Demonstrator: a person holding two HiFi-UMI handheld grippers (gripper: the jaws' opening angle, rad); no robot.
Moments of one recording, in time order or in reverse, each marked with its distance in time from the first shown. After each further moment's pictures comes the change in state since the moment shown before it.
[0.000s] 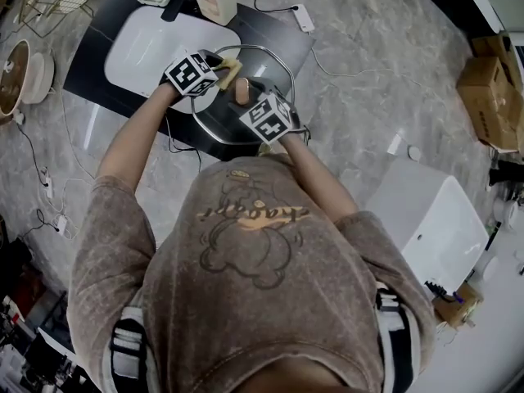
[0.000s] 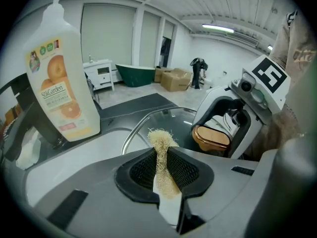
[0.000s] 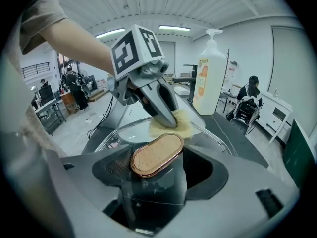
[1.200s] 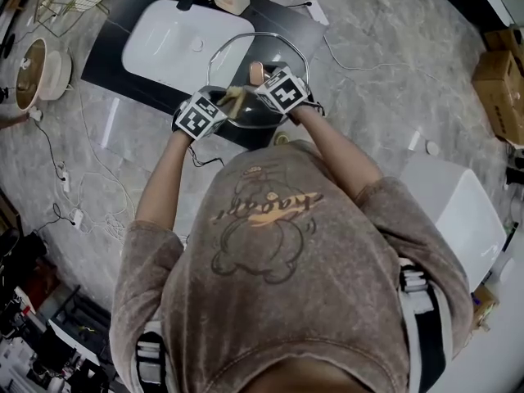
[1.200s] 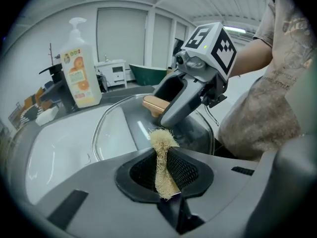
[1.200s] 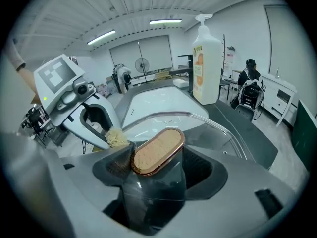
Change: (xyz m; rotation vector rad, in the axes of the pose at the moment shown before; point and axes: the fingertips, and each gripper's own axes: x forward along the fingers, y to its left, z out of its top) left arm -0.029 -0.115 -0.070 -0.113 -0.012 0.139; right arm 0.000 0.006 -0.008 0.129 0.054 0.072
